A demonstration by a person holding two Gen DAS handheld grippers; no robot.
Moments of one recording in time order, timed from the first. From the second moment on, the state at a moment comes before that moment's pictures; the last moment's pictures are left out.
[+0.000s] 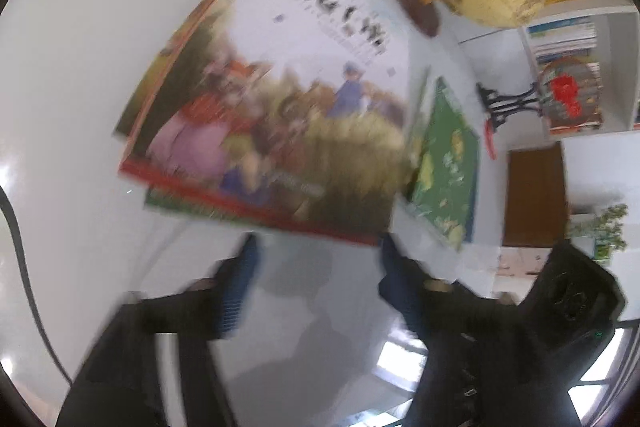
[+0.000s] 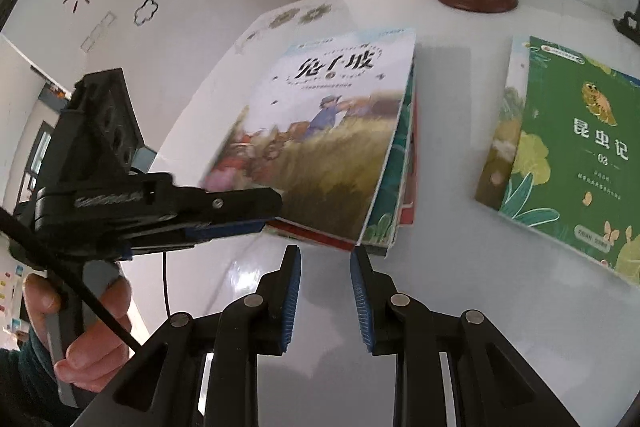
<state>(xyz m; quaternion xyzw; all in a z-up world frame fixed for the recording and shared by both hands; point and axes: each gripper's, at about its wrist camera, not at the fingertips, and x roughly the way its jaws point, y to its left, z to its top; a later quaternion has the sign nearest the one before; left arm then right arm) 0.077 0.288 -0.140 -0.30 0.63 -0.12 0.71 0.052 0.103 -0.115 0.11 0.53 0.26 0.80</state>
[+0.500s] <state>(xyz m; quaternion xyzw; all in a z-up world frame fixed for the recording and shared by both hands) 0.047 0.254 -0.143 -0.24 0.64 -0.19 0.70 0.040 0.110 -0.121 0.08 0.56 0.25 0.79</state>
